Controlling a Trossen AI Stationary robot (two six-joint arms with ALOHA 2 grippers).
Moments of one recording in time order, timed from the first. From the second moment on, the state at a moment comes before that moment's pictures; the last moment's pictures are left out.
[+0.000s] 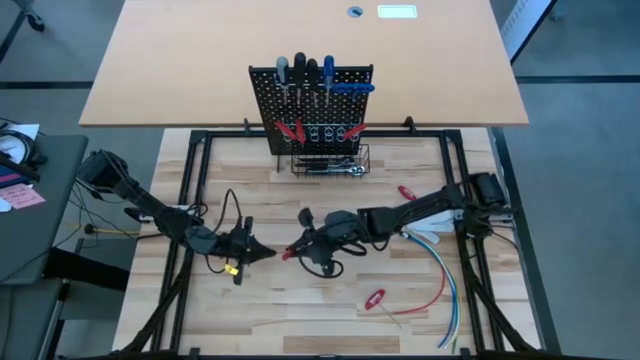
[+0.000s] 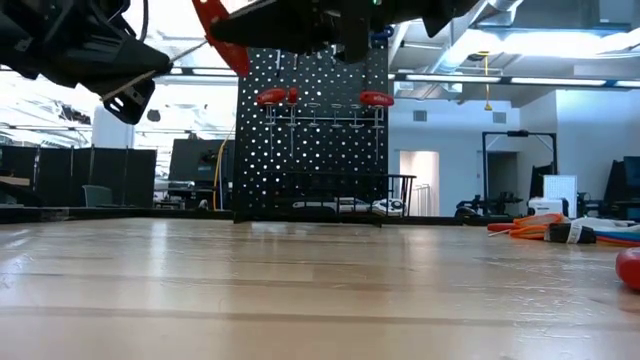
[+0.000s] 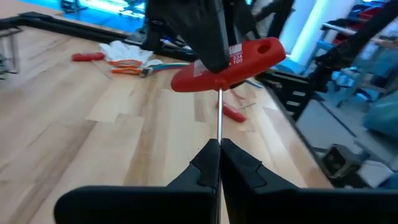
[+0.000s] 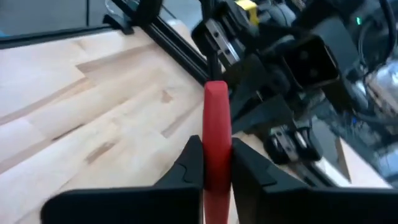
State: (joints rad) left arm -0.54 1.10 0.21 0.77 -0.44 -0.31; right arm 0.18 1.90 1.24 0.35 -0.06 -0.66
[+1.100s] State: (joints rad) left arm -0.34 1.21 0.34 0.51 -0.56 -0.09; right arm 0.04 1.88 1.40 -0.08 -0.02 -0.26
